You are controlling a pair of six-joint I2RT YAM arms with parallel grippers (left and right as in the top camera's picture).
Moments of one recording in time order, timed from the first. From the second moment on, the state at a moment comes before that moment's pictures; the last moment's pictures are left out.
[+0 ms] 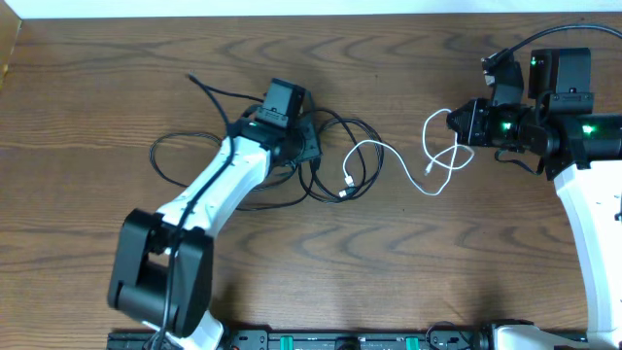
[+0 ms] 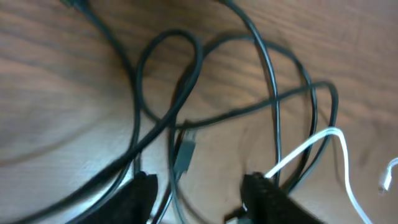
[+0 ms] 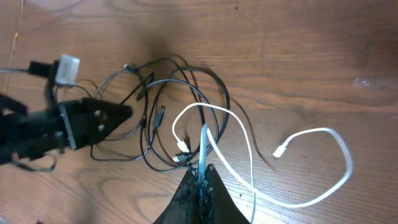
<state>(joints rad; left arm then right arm) -0.38 1.77 1.20 -0.52 0.16 -0.60 0.04 1.41 1.40 -0.95 -0.45 0.20</state>
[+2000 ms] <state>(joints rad) -0.45 1.90 1.20 -0.33 0.03 -1.69 0.09 1.42 1.40 -0.98 -0.45 0.18</state>
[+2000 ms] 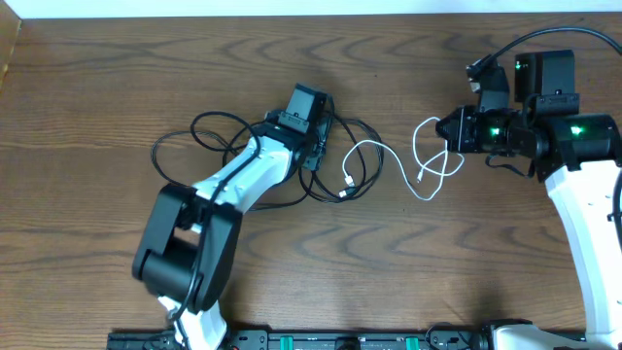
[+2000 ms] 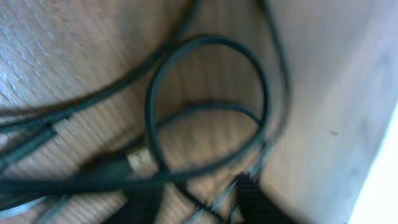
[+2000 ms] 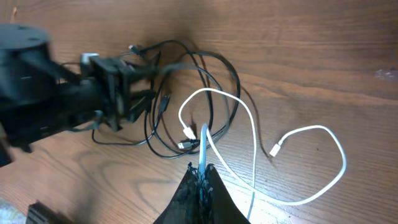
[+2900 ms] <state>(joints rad) -0.45 1.93 1.20 -0.60 -0.11 -1.60 0.09 1.02 1.39 -0.22 -0.83 0.07</state>
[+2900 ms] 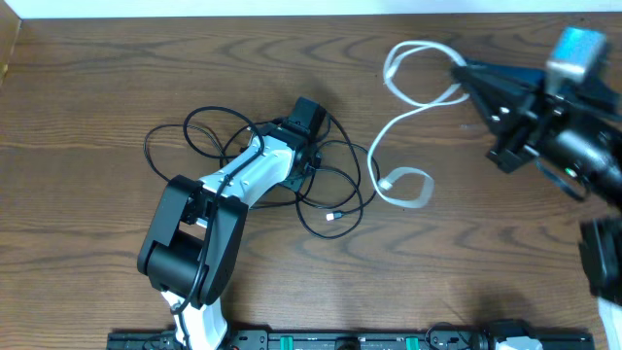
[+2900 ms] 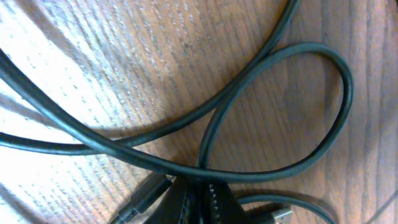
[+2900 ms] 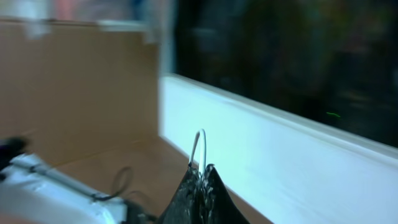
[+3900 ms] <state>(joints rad) -0.45 1.93 1.20 -0.62 -0.15 -1.56 -0.24 1.36 1.40 -0.51 0.84 0.39</state>
